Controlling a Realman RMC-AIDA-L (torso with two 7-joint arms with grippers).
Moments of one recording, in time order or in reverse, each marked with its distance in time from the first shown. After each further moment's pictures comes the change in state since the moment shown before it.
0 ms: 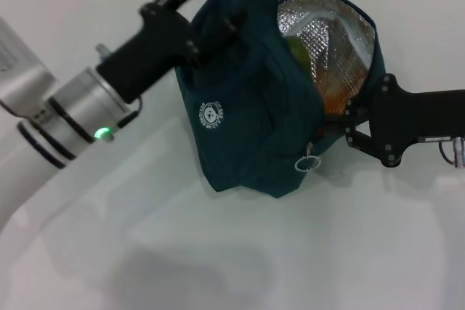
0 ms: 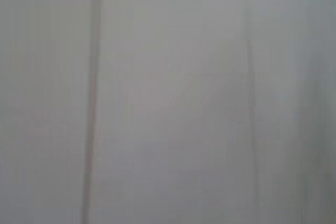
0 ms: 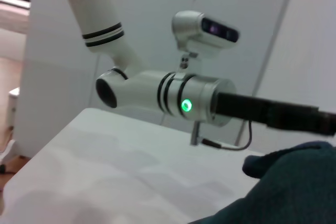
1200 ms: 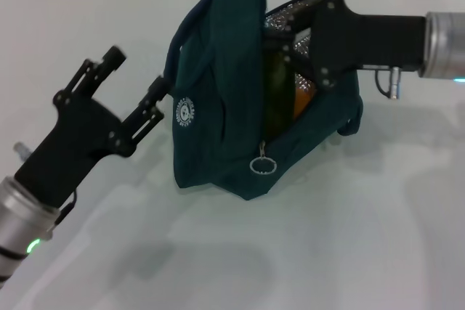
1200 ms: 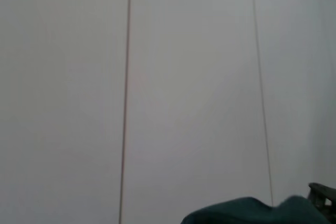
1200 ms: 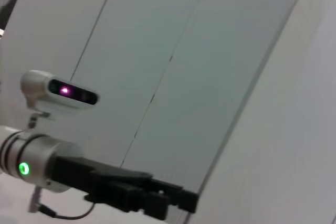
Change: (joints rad) left arm 0.298 -0.006 0.035 -0.037 -0.035 0.277 0.169; right arm 0.123 0.044 0.003 -0.059 0.211 0.059 -0.066
